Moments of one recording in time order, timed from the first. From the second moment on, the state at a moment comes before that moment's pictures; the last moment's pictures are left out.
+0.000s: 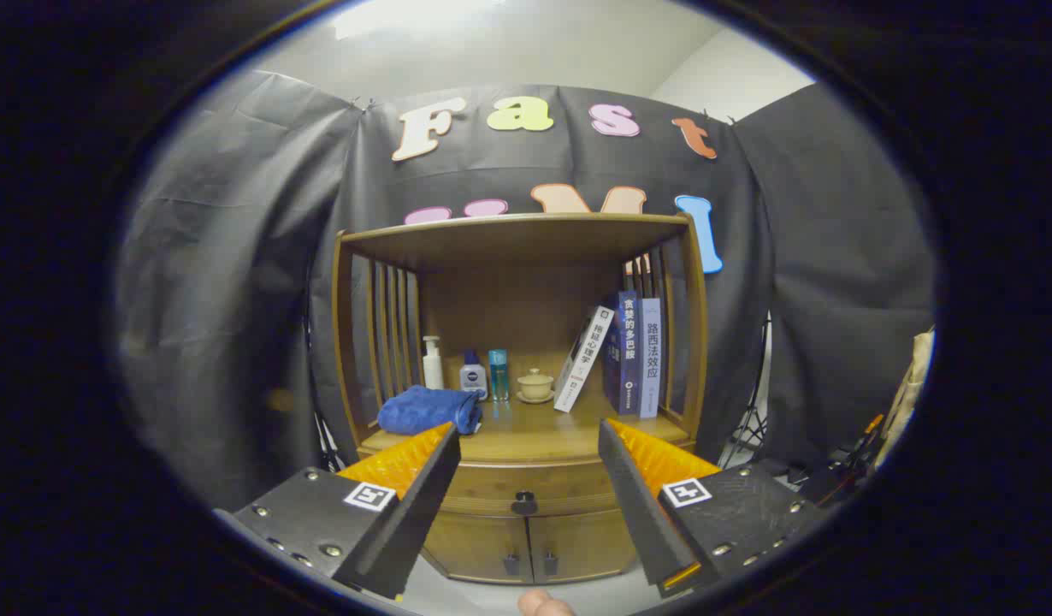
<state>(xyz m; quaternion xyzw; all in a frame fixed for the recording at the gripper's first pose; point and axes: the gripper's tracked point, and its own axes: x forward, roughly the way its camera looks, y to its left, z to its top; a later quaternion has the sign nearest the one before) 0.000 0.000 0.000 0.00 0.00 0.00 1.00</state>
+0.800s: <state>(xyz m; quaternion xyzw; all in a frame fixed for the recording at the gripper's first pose) 0.020 -0.023 -0.010 0.01 0.01 -0.02 1.00</state>
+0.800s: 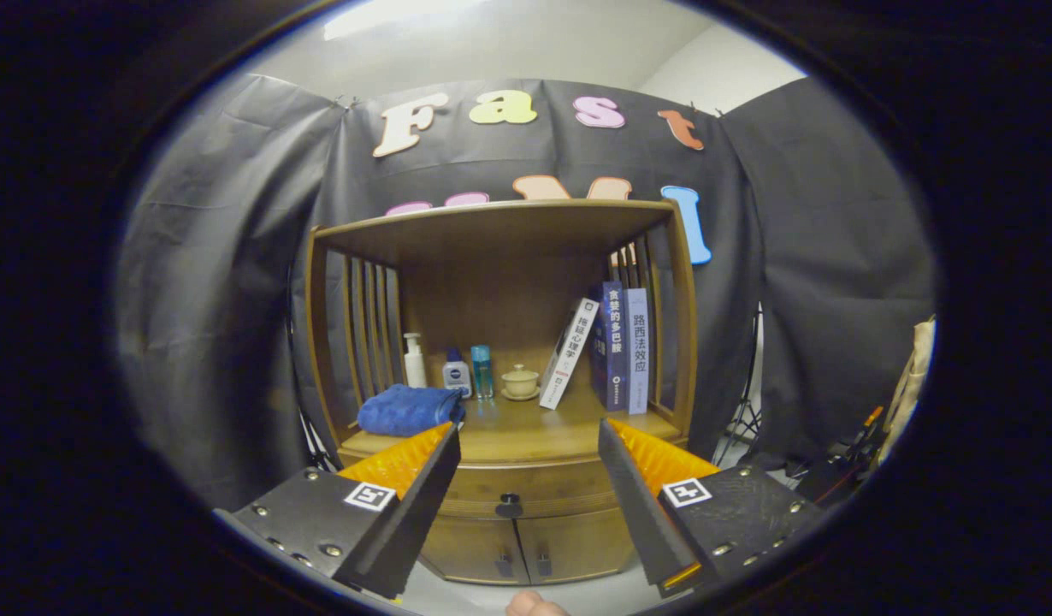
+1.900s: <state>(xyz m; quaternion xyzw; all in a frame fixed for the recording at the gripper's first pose) 0.167 -0.003 -0.220 -0.01 0.12 -0.05 0.99</state>
